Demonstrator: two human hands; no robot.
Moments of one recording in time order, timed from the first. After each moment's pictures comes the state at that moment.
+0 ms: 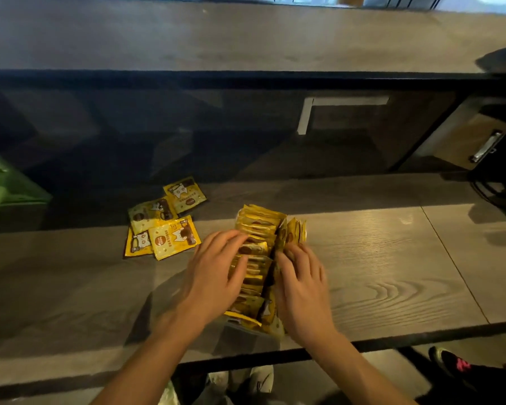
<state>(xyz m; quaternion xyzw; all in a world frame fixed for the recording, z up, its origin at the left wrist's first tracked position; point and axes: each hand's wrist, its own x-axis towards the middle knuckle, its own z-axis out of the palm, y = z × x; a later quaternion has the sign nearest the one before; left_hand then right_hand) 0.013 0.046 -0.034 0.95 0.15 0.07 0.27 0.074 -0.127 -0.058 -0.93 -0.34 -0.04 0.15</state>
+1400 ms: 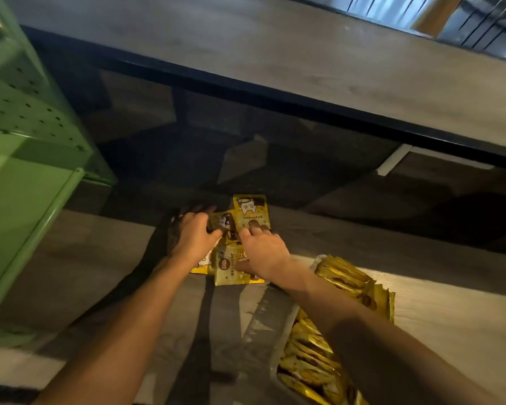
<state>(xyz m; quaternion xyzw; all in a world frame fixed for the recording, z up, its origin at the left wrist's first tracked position) 0.038 0.267 -0.122 0.84 0.44 0.03 0.32 0.136 0.138 -0.082 -0.83 -0.52 0.21 -0.06</state>
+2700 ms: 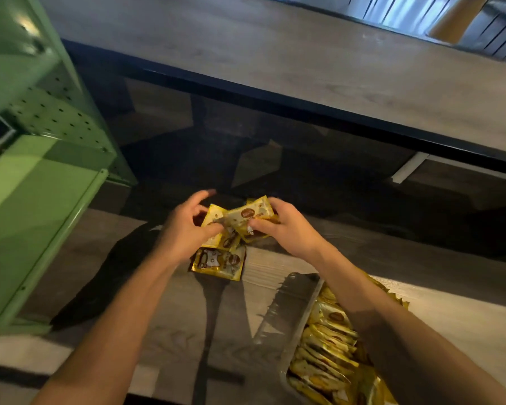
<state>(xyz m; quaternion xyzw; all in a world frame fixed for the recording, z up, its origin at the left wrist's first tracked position) -0.002 0.280 -0.064 0.73 0.40 0.13 0.55 0.164 0.139 -0.028 -0.73 -0.37 0.39 0.41</state>
